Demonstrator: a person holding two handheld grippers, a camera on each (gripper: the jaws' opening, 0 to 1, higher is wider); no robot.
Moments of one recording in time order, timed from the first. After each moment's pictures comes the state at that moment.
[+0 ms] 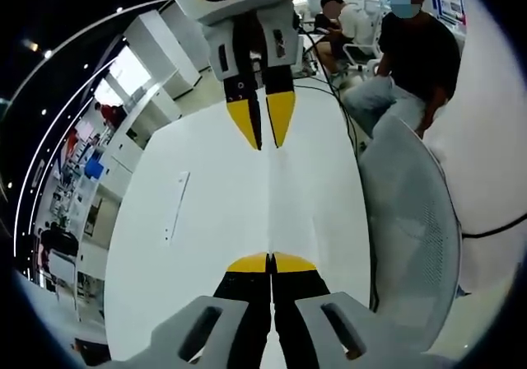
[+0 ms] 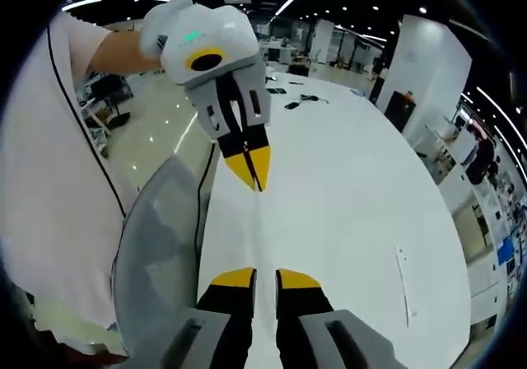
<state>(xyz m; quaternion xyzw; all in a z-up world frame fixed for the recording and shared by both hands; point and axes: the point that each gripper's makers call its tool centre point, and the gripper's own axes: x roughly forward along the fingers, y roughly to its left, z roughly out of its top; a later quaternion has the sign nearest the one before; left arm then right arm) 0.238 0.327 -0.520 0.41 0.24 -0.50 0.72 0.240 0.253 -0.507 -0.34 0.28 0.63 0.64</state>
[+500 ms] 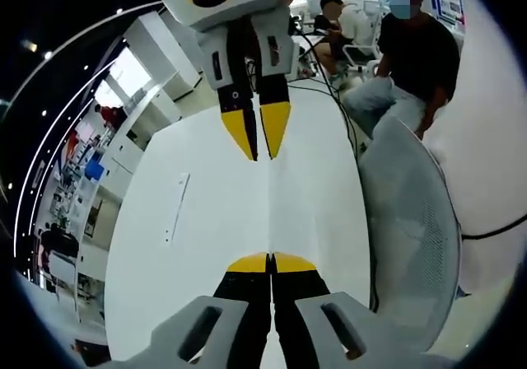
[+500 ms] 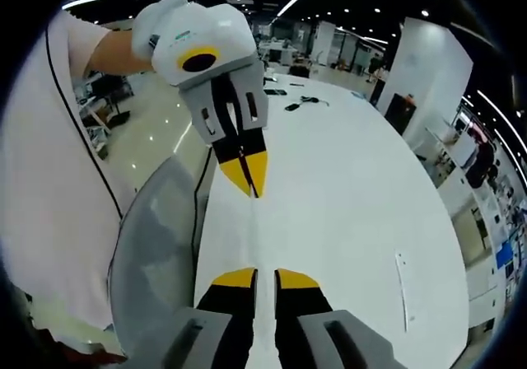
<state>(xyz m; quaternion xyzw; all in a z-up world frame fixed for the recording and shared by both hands) 0.239 0.327 -0.521 0.41 0.24 -0.50 0.72 0.242 0.260 -0.510 -0.35 0.28 0.63 0.64</state>
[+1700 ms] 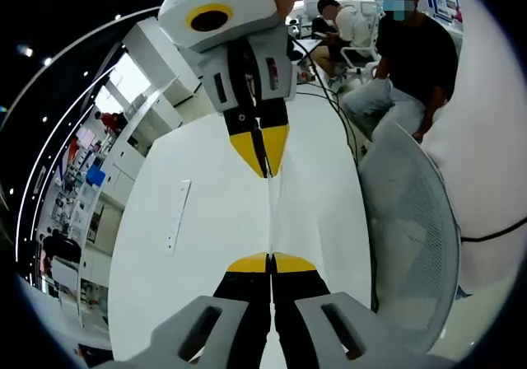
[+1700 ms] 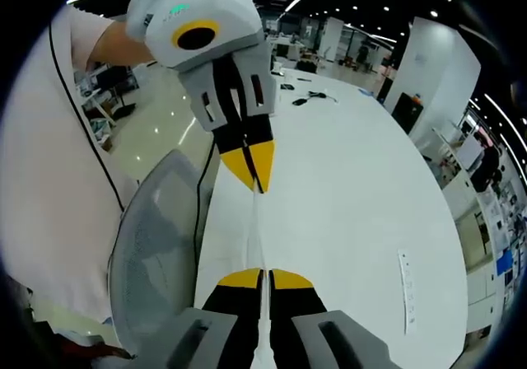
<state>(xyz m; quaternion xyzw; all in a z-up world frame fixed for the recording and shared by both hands) 0.234 0.319 -0.511 0.41 0.23 -0.51 0.72 0.241 0.260 -0.519 -0.36 0.28 0.63 0.62</state>
